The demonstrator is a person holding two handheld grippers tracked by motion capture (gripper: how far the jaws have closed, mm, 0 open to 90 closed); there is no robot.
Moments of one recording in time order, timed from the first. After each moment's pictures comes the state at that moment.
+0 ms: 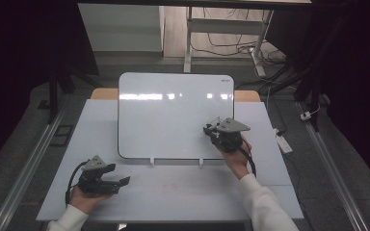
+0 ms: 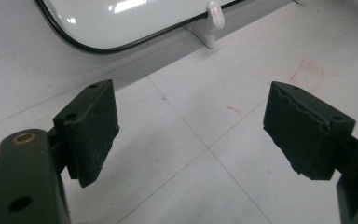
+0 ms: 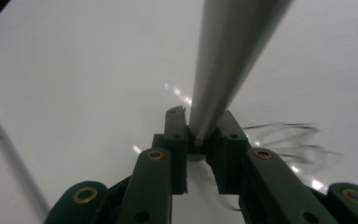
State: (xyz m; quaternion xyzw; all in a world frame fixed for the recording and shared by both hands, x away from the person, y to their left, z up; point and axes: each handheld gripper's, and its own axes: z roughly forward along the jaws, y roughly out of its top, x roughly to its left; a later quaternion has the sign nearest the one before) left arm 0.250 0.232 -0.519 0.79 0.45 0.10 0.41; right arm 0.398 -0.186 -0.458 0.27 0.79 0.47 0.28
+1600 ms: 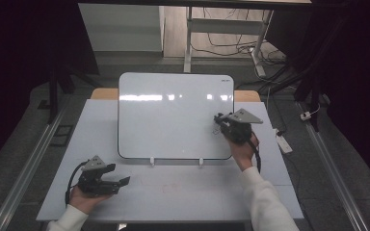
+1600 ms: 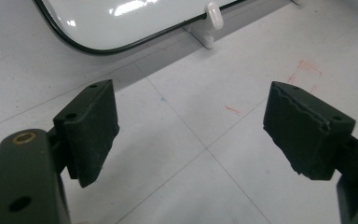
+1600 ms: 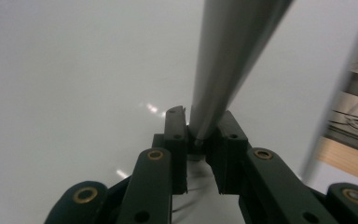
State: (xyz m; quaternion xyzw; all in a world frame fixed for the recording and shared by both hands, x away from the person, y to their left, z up) left arm 0.249 0.232 -0.518 0.79 0.44 0.10 0.41; right arm 0.419 -0.213 -0.441 0.33 0.74 0.50 0.31
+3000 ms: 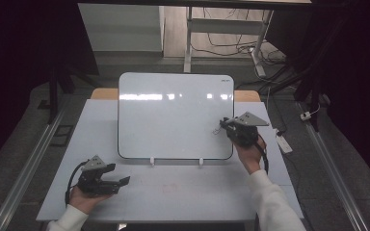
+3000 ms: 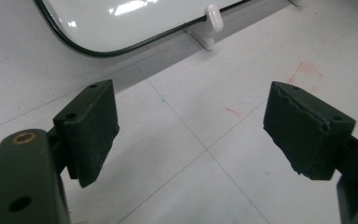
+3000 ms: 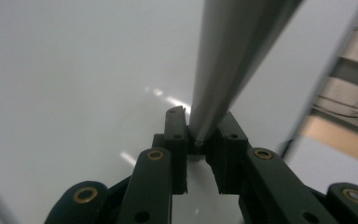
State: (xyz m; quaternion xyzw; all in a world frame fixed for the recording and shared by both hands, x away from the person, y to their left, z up) left arm 0.250 0.233 -0.518 0.79 0.45 0.10 0.41; right arm 0.401 -0.220 -0.451 0.30 0.78 0.47 0.28
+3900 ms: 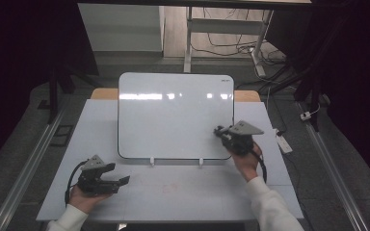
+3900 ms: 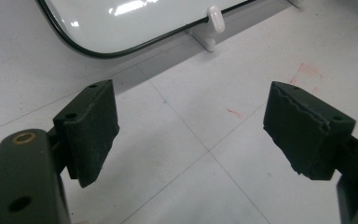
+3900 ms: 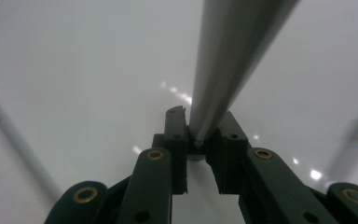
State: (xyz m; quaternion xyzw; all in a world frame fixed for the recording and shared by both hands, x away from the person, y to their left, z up) left arm 0.252 0.234 -0.518 0.79 0.45 0.10 0.42; right arm 0.383 -0.206 -0.470 0.26 0.80 0.46 0.27
